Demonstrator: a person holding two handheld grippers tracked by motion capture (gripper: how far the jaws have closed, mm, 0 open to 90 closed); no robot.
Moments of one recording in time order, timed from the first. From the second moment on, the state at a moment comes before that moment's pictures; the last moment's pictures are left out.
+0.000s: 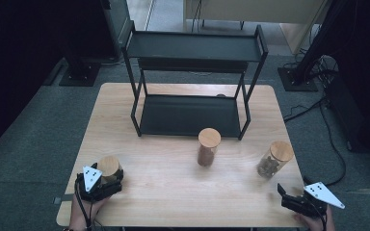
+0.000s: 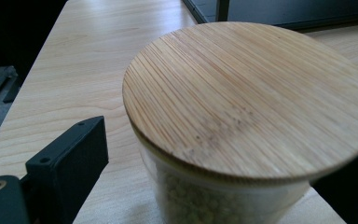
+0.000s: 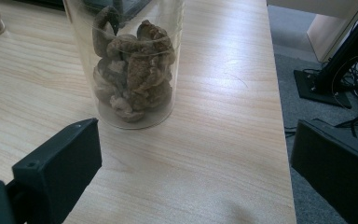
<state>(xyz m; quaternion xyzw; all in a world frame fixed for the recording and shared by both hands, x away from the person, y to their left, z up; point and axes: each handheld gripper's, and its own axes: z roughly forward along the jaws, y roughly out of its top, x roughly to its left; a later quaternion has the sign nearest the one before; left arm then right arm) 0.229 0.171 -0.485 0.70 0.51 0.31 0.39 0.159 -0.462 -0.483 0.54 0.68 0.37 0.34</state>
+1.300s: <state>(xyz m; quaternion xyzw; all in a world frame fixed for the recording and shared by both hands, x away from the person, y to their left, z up) 0.242 0.155 -0.482 0.70 0.51 0.30 0.40 0.160 -0.461 -0.484 0.54 0.68 0.36 0.34</state>
